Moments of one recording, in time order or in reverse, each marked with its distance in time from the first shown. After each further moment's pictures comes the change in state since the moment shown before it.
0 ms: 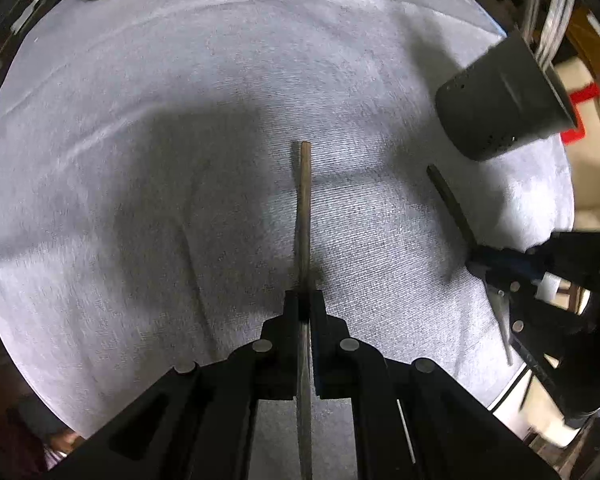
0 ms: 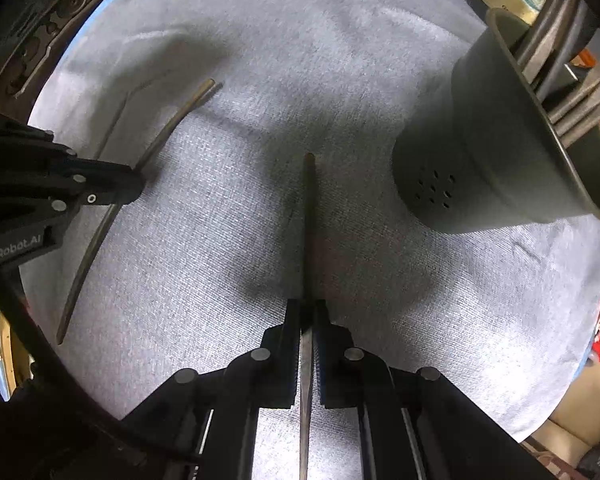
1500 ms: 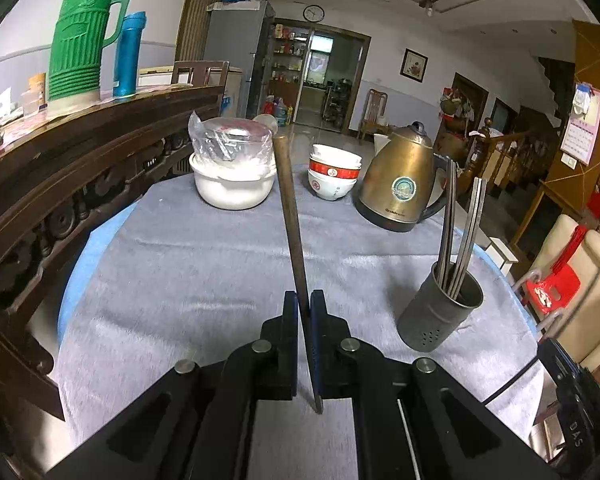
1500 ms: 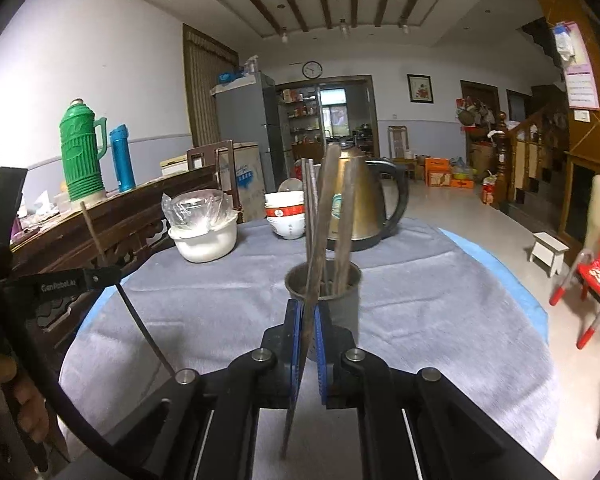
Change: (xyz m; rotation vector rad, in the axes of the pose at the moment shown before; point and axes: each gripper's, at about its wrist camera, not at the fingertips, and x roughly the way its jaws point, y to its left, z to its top) left arm -0.124 0.001 -0.098 -0.121 -0.918 0.075; right arm -0.126 0.006 -0.161 0.454 -1.101 -0.155
